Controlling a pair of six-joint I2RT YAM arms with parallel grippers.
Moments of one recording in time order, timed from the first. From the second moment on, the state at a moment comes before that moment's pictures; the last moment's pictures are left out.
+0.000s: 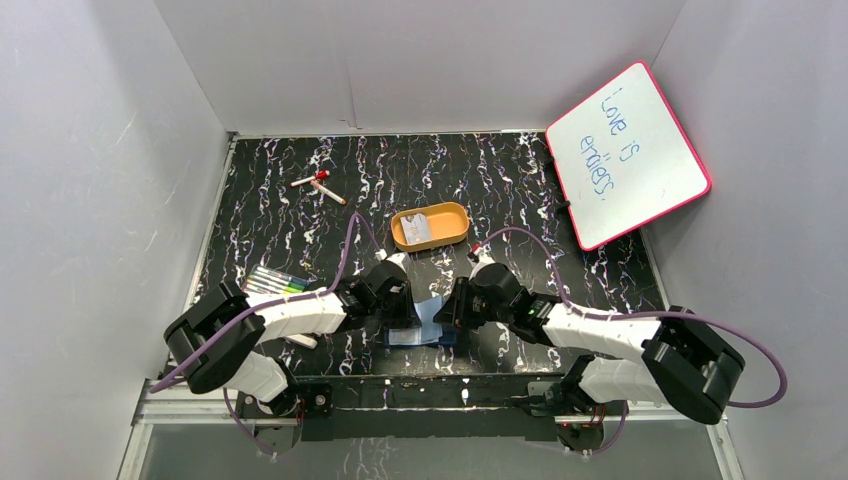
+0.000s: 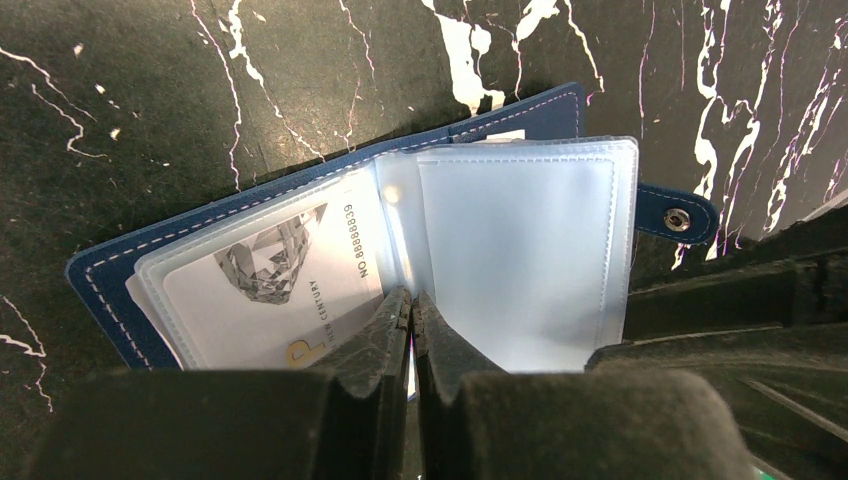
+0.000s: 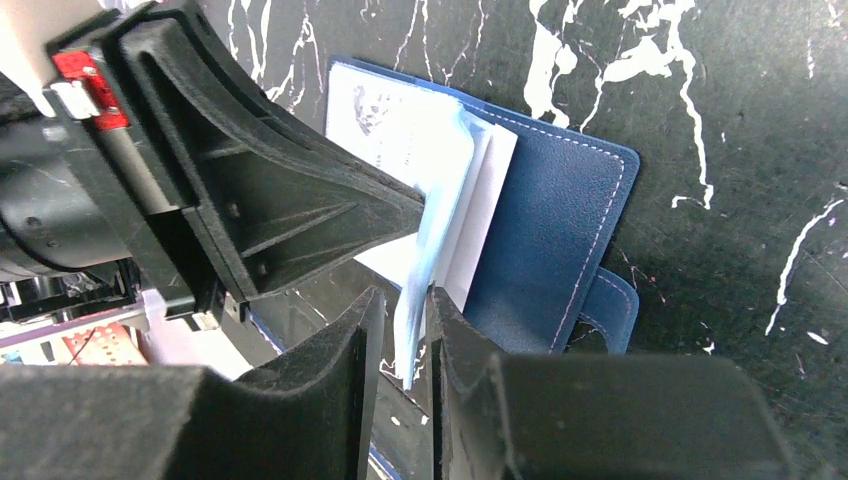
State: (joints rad) left arm -0.91 1.45 0.58 -0.02 0.06 -0.86; right arm 0.93 1.21 0.43 0.14 -0.16 0.94
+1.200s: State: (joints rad) left arm -0.91 1.45 0.58 -0.02 0.06 -0.86; right arm 0.92 1.20 0.41 0.10 -0.15 0.94
